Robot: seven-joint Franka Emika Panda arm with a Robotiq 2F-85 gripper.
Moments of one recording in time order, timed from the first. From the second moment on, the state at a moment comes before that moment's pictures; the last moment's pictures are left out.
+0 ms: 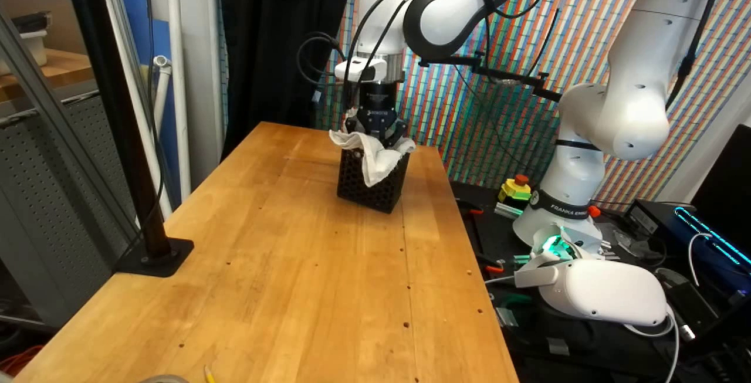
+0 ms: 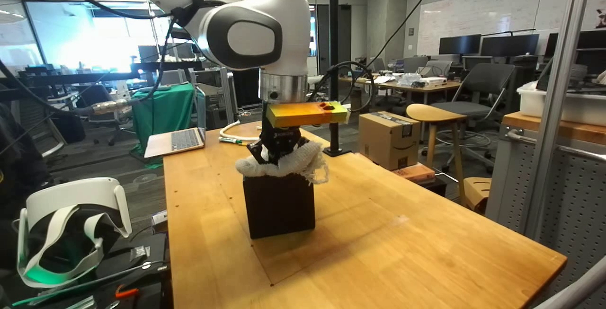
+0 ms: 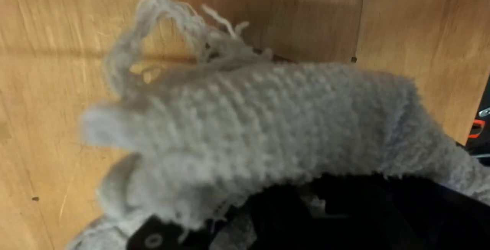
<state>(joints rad) 0.10 -0.03 0.04 -2.34 0.08 2.21 -1.60</state>
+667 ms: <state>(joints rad) 0.09 -0.05 0.05 -2.33 -0.01 2.22 -1.55</state>
